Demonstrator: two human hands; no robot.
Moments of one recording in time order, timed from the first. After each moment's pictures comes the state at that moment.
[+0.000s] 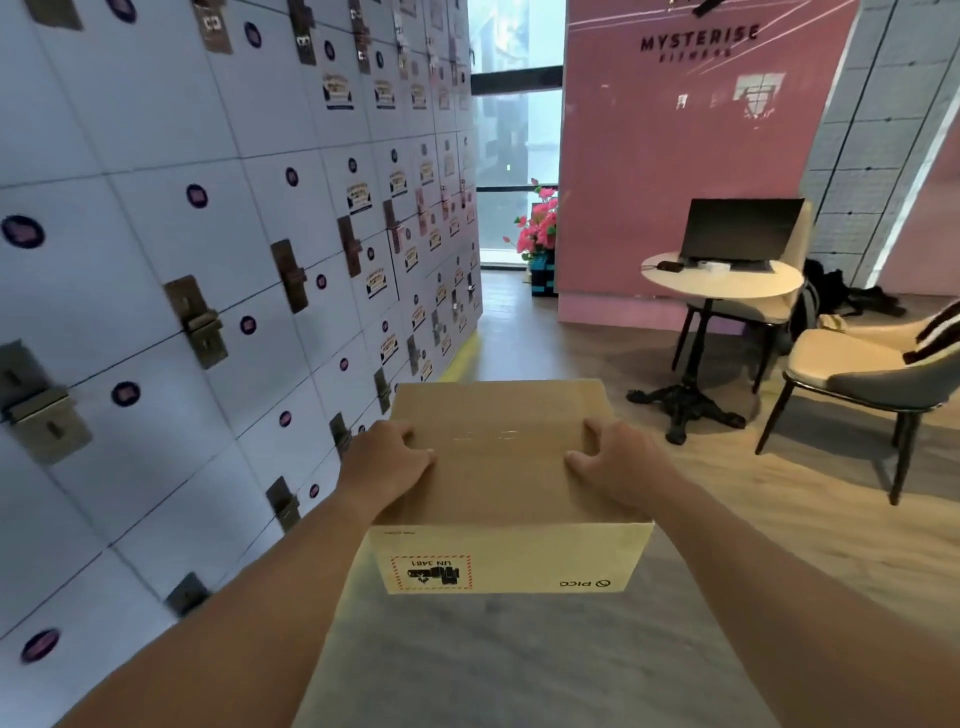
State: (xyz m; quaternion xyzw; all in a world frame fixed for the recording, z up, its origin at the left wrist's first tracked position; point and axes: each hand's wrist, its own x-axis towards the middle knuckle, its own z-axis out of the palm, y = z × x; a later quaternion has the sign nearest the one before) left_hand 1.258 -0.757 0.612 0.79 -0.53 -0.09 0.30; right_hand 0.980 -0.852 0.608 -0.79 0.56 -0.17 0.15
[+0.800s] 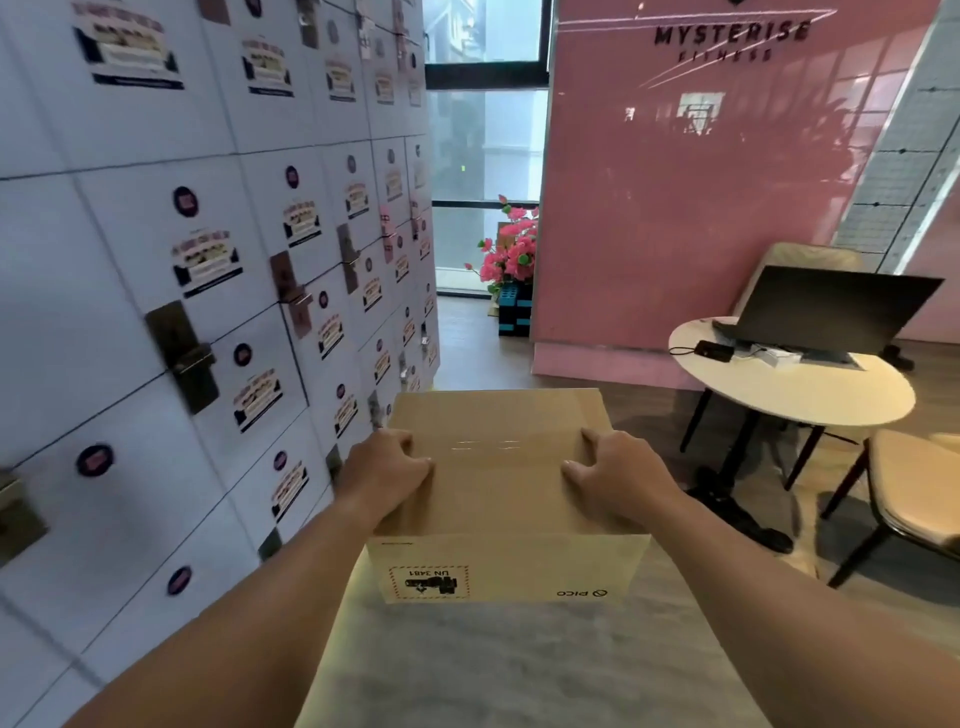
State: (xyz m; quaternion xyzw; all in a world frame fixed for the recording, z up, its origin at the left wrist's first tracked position) left_hand 1.460 -1.454 0.613 0.76 -0.56 -0.14 0.31; right_hand 1.172 -1.525 0.615 -0.76 0.62 -0.16 0.14
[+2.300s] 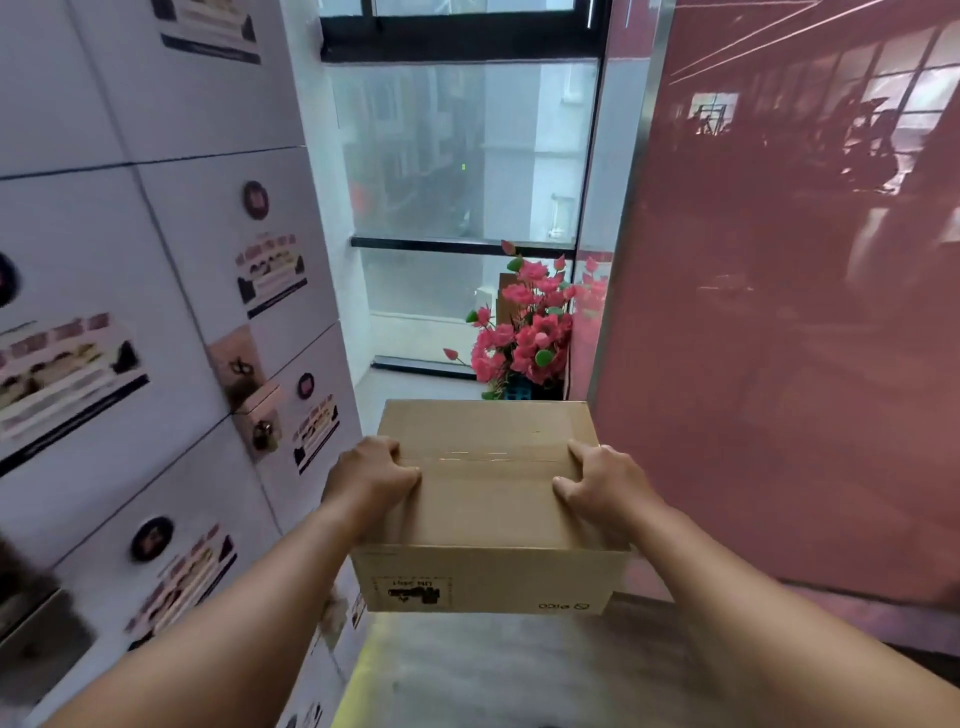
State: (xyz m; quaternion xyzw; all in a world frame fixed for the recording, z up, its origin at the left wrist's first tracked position) left_hand 1.720 -2.750 0.597 0.79 -0.55 -0.14 0.24; right_hand 1.432 -2.817 0.590 -0.77 0.60 -0.12 0.18
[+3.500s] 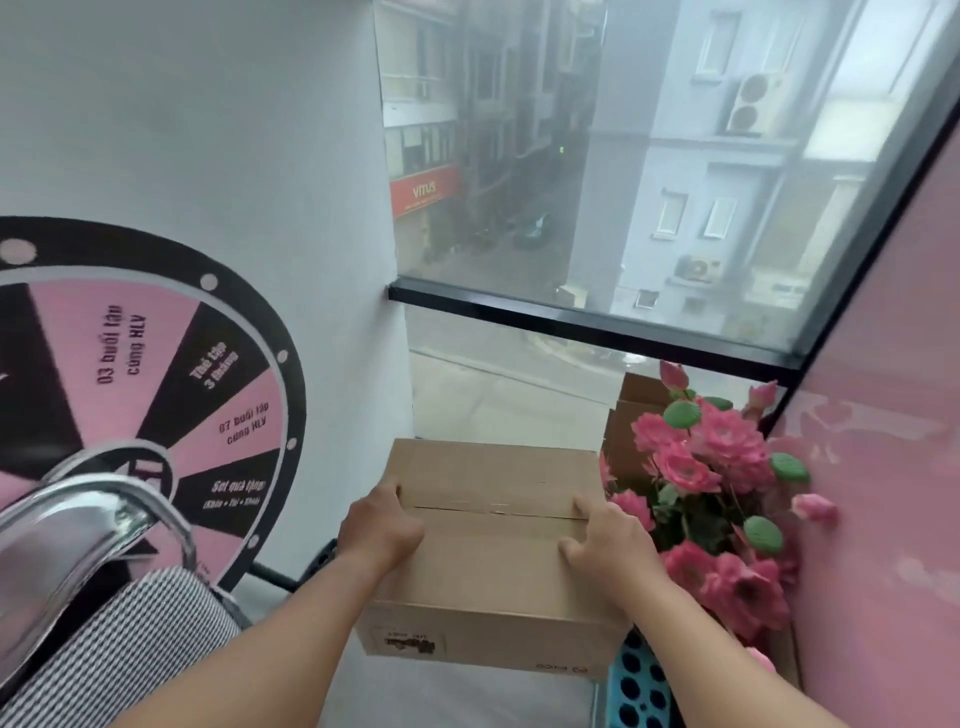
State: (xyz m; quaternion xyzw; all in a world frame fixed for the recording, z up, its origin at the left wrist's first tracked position) left_hand 2.064 -3.584 0.532 0.87 -0.39 -0.19 0.24; right_hand 1.806 -3.679 0.538 -0.78 0.57 -0.09 0.25
